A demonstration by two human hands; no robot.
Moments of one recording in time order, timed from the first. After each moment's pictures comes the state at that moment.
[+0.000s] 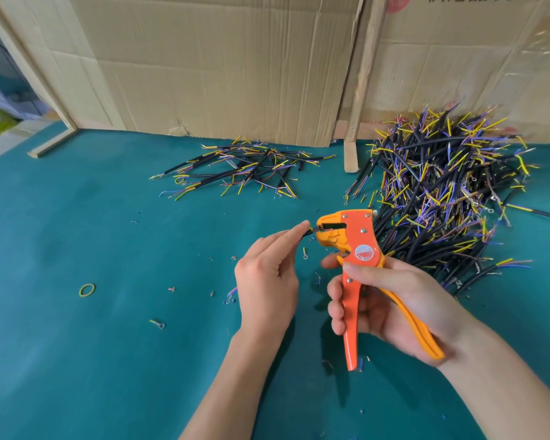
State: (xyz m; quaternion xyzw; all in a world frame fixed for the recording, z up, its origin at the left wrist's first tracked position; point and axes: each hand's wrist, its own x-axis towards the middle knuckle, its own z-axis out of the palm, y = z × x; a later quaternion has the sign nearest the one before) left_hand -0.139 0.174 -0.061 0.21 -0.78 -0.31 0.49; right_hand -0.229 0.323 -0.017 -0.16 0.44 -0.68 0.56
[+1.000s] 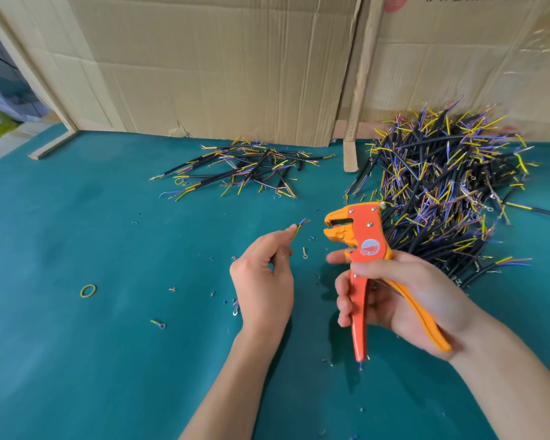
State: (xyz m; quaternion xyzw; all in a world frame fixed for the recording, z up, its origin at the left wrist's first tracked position) left_hand -0.142 0.171 -0.071 0.27 -0.73 -0.40 0.49; right_hand -0.240 0.326 -0.022 -0.18 0.46 -0.69 0.53
